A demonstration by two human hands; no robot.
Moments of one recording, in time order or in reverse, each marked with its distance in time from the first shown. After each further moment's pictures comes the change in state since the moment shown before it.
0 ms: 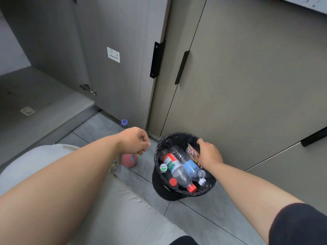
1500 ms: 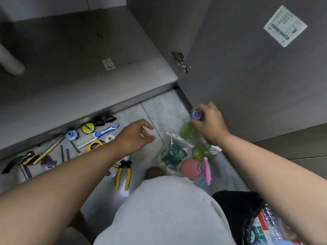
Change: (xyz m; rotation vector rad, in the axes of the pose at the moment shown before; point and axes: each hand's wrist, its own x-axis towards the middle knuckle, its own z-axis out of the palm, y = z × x) left_hand 0.040 -0.302 -0.064 -0.516 0.451 -0.387; right_hand 0.181 -0.362 0.069 0.388 -0.122 -0.617
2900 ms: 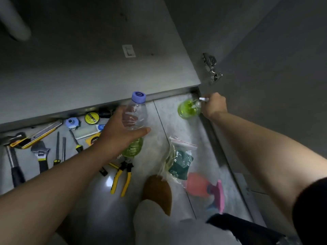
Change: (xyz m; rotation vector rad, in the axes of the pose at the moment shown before) left_hand 0.009 -0.051 -0.041 -0.422 0.339 -0.078; right_hand 0.134 -0.032 0.056 -0.176 -0.073 0.212
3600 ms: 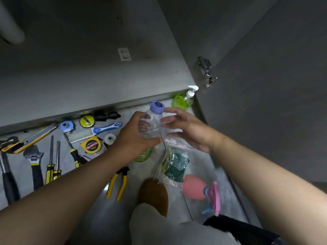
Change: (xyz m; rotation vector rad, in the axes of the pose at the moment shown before) left_hand -0.002 0.007 0.038 0.036 -0.109 0.093; right_hand -0.102 -0.037 -0.006 0.959 -0.799 -0.045
